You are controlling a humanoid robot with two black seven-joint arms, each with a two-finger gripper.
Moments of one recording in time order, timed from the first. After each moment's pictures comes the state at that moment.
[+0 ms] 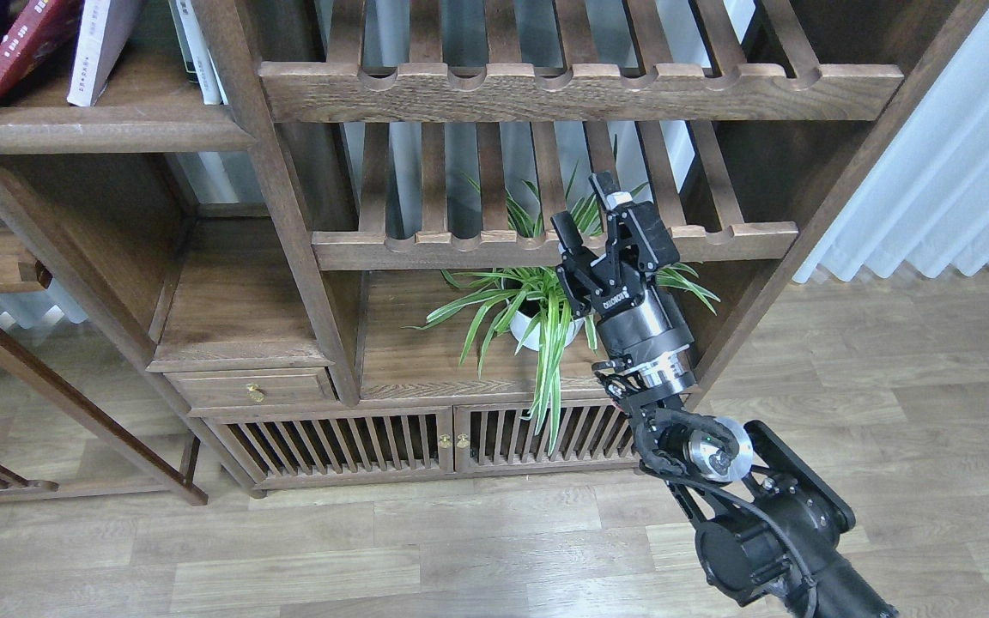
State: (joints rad) left arm -1.12 0.63 -0.75 -0.74 0.58 -0.17 -0.36; right arm 0.26 0.01 1.07 1.17 0.54 0.58 -0.09
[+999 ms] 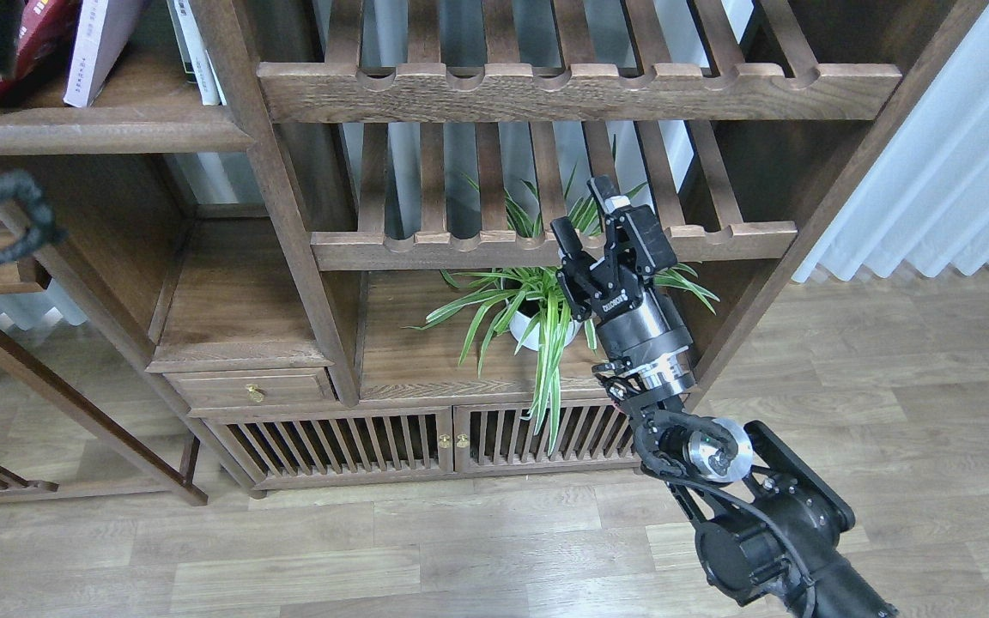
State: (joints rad) left arm -0.65 0.49 -1.17 -1.30 0.15 -0.42 -0.40; right arm 0.27 0.01 1.07 1.15 0.52 0.58 -0.09
